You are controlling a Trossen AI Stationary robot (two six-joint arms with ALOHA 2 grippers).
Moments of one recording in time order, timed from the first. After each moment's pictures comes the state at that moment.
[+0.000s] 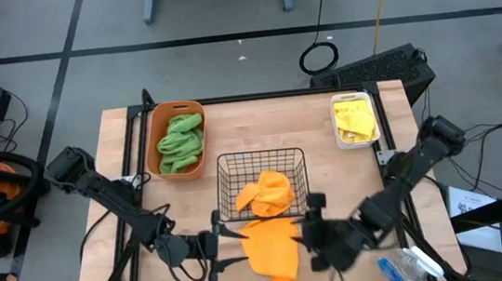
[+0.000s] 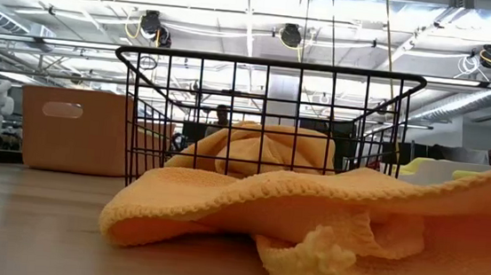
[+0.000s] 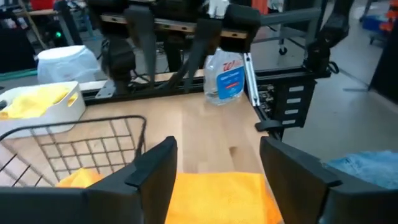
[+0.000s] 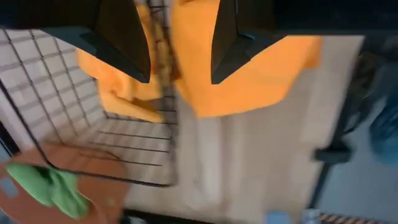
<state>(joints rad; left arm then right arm) -0.71 1.52 0.88 0.41 -0.57 -0.07 0.69 1.62 1.33 -0.58 0.67 0.46</state>
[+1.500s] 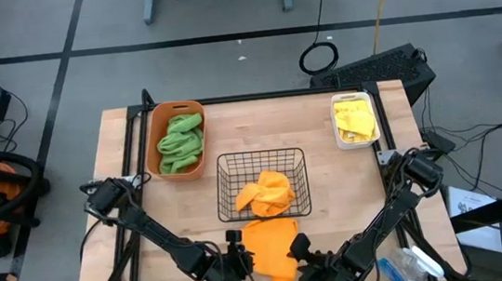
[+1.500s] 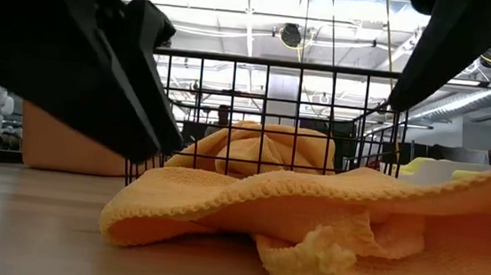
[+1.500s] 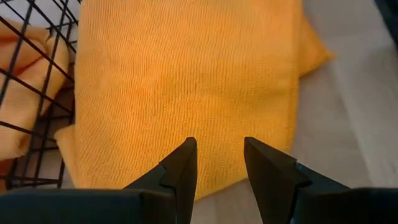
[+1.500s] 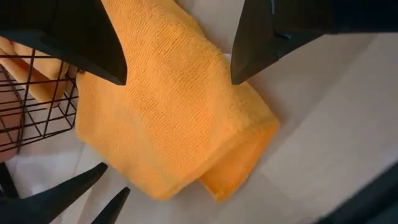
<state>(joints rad) -0.70 1.99 1.24 -0.22 -0.50 -0.39 0.81 2.00 1.33 -0.44 0.60 -0.06</state>
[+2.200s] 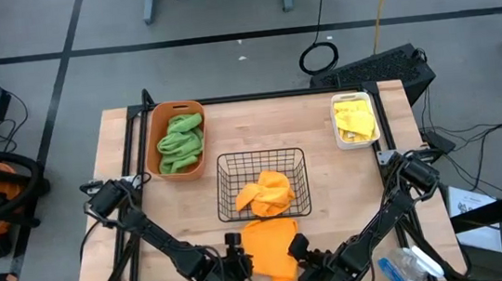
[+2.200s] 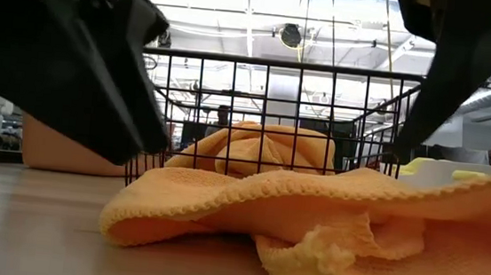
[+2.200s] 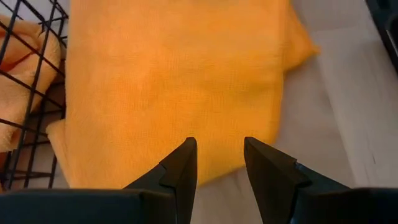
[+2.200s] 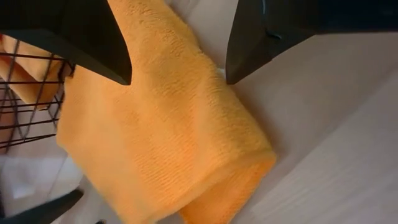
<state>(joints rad) -0.72 2.01 1.28 -0.28 -0.50 -0.42 0.79 2.04 1.33 -0.47 0.59 -0.12</state>
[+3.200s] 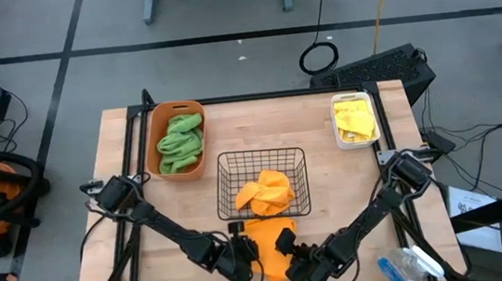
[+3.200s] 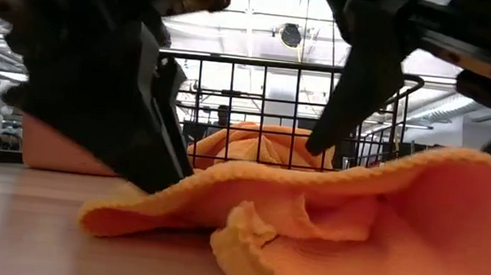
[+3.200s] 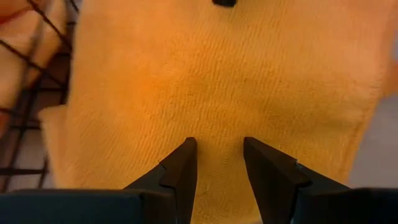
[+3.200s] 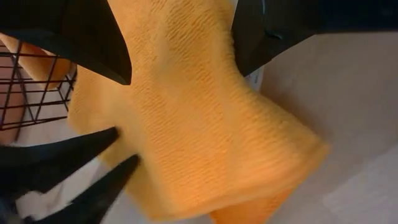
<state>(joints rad) -0.61 2.03 1.24 -0.25 -0.41 -0.48 0.70 2.06 1.33 -0.34 0.56 -0.26</state>
